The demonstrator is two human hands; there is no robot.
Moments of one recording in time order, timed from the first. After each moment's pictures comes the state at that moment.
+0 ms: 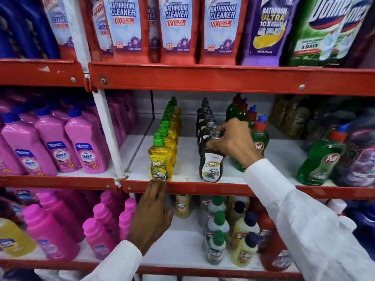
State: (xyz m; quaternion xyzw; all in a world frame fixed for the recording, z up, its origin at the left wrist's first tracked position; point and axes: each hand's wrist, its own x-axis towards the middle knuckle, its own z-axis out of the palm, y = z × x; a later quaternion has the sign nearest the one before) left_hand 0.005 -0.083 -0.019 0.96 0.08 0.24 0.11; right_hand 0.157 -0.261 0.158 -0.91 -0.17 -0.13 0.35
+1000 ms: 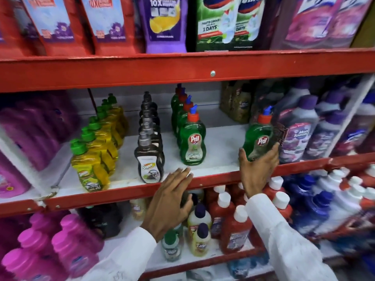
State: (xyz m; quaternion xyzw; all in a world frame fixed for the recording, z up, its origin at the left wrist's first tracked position) left_hand 0.098 -0.243 -0.001 0.94 -0.15 0.24 0.19; right_hand 0.215 -0.463 0.022 -0.77 0.14 -0.35 0.51
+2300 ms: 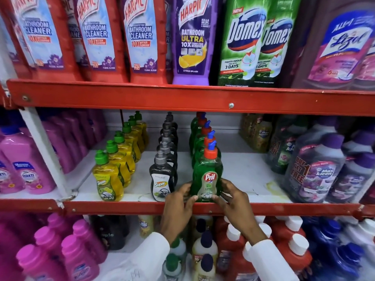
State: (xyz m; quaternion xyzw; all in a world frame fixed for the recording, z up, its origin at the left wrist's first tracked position) left_hand 0.133 -0.253 0.014 0.87 0.04 0.25 0.42; right_hand 0.198 -0.427 0.015 -0.81 -0.23 -0.06 0.53
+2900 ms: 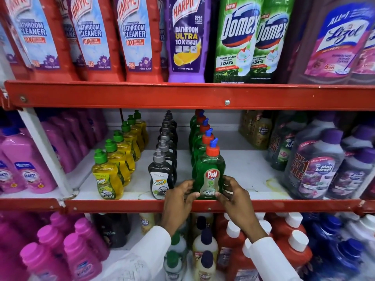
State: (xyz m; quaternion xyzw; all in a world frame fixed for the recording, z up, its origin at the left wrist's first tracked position) left_hand 0.142 -0.253 0.011 0.86 0.04 0.25 0.44; right_hand 0.199 -0.431 0.015 -0.82 -0.20 -0.07 0.53
